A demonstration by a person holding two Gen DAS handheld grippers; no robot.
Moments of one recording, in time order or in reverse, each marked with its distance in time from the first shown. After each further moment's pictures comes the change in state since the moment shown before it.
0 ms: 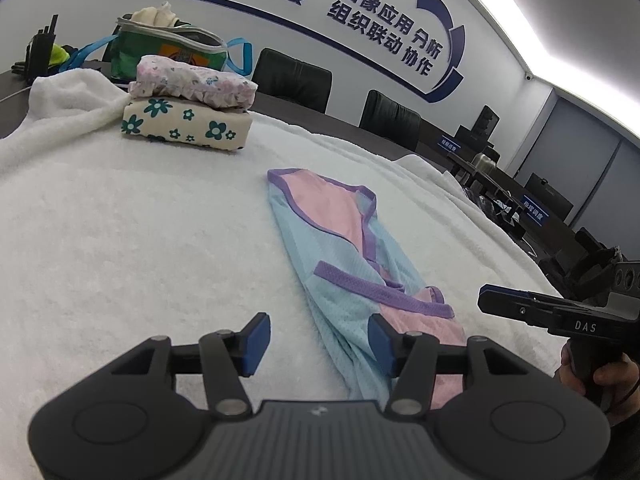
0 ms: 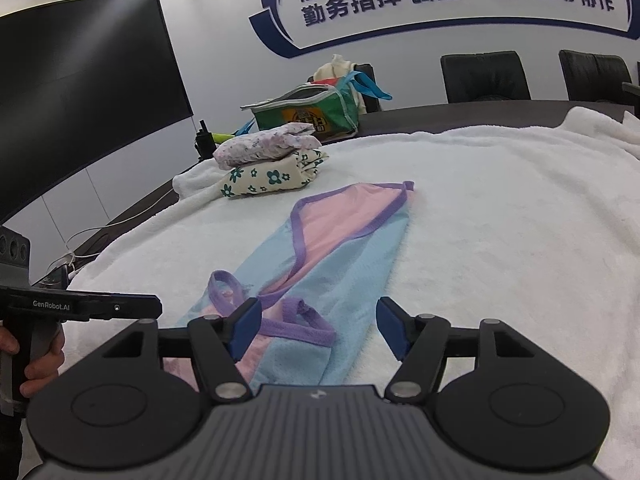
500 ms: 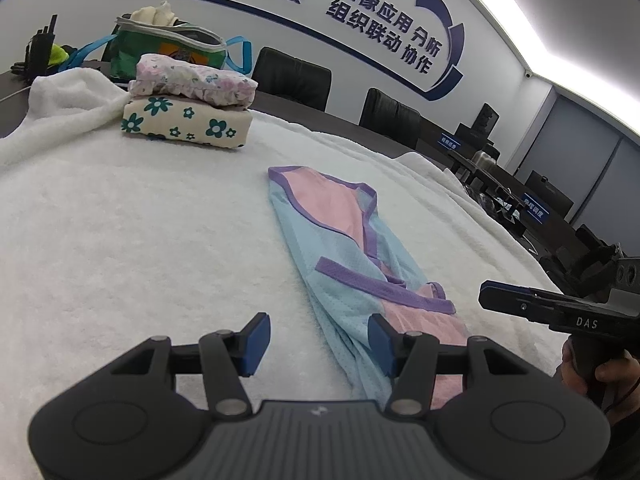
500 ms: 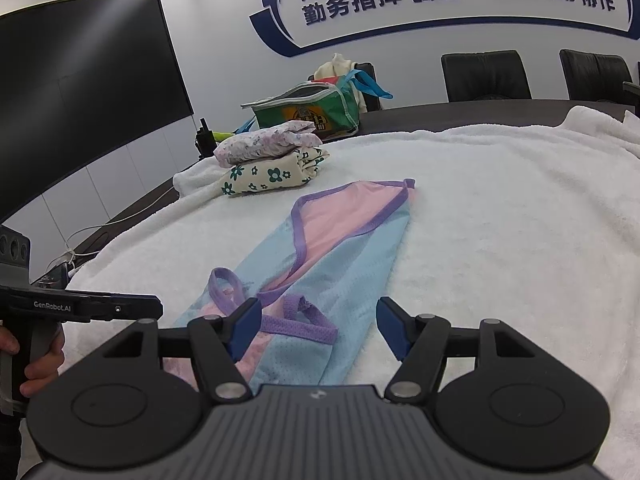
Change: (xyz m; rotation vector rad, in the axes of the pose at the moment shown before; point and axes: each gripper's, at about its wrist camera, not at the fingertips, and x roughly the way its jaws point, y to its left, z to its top) left arm 0.001 0.001 -0.003 0.004 0.006 0.002; right arm 0.002 0.003 -0.001 -0.001 -0.003 -0.002
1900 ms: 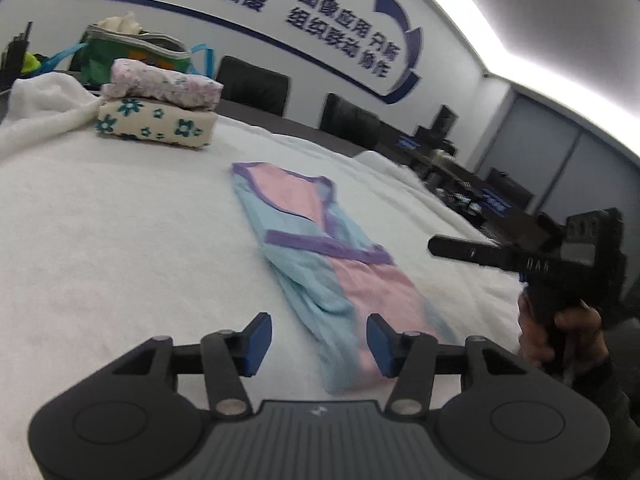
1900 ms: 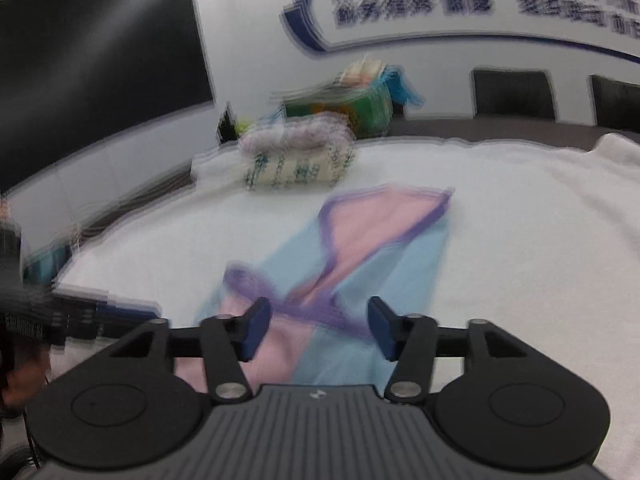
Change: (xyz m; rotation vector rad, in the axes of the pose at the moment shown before) left arm -0.025 -0.001 -0.033 0.063 -0.035 -0.148; right arm 0.002 0.015 0.001 -0.070 -0.040 0.050
